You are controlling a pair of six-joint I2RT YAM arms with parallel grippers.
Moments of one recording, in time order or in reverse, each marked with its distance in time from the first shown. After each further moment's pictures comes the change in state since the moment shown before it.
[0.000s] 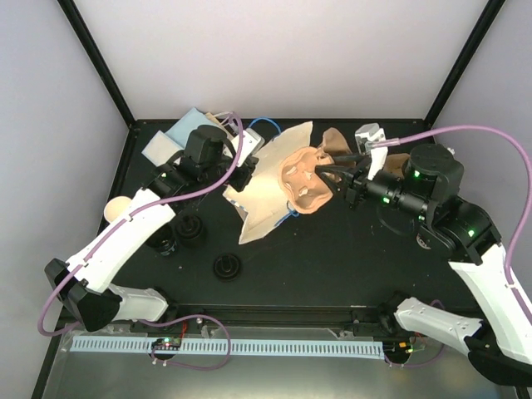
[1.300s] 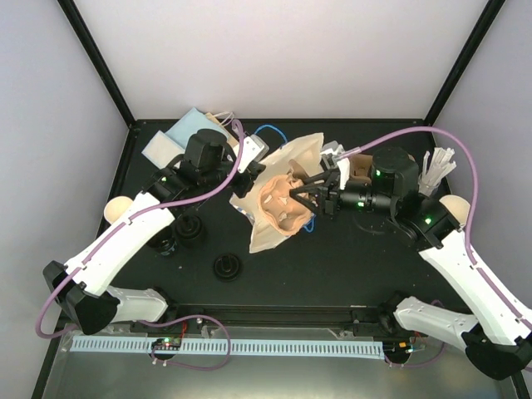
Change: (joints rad) left arm -0.011 -0.024 -0.045 0.040 0.125 0.024; right arm 0.000 0.043 -0.222 0.169 -0.317 0.085
